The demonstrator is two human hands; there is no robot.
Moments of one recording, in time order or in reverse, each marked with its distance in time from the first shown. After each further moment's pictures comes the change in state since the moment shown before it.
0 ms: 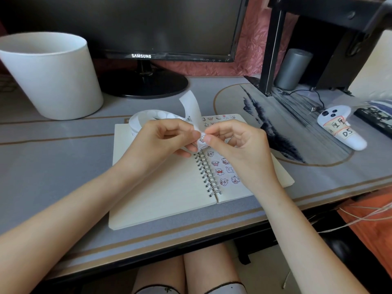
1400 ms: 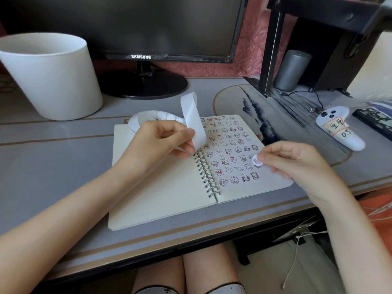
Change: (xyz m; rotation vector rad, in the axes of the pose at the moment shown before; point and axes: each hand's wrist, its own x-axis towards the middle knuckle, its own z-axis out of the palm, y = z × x) left_hand 0.002 0.001 0.000 0.007 0.094 -0.095; right_hand -0.019 0.007 -0.083 -0.089 -0.023 0.450
